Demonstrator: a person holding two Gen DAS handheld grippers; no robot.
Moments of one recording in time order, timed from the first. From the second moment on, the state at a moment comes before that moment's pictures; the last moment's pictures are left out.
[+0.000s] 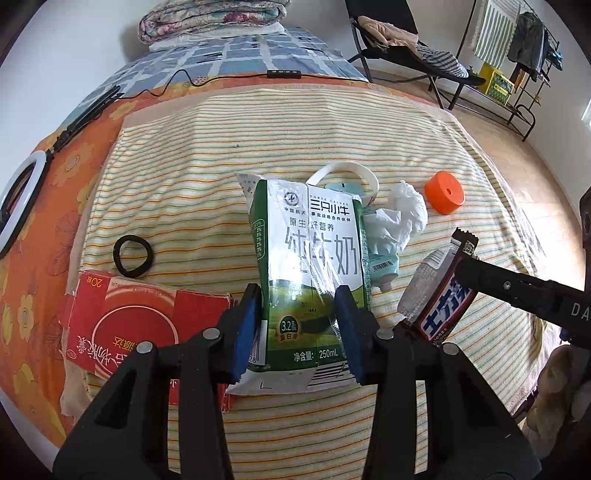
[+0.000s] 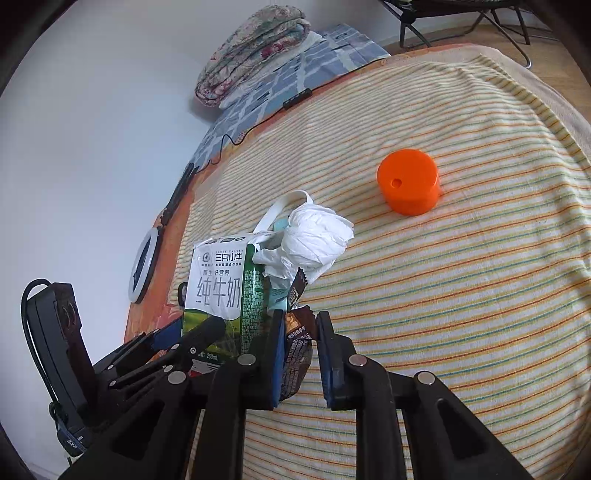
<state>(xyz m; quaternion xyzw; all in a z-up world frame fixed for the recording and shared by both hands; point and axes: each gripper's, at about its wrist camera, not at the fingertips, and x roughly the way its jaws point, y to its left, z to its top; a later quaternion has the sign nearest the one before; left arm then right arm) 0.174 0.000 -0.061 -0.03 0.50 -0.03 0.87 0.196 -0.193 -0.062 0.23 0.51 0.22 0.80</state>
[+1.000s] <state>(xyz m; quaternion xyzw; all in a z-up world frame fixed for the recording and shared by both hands) 0.142 -0.007 -0.042 -0.01 0.48 -0.03 0.88 0.149 -0.209 -0.015 0.15 0.46 0.23 0.85</state>
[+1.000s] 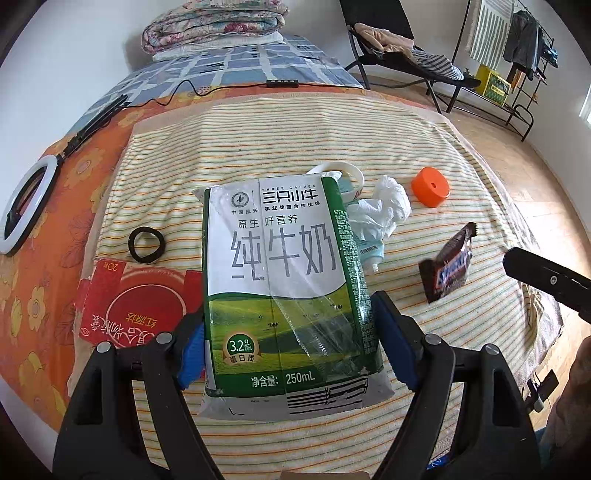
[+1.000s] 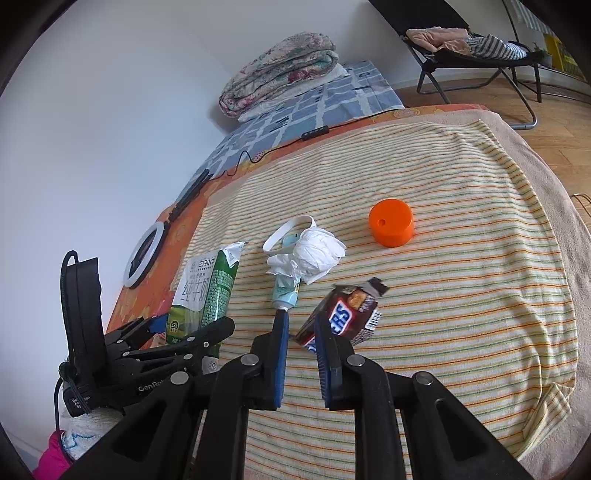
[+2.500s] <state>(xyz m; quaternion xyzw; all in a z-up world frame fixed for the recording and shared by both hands) 0.082 0.006 -0.016 0.00 0.45 -0.04 0.89 0.209 -0.200 -0.078 0.17 0.51 0.15 0.83</state>
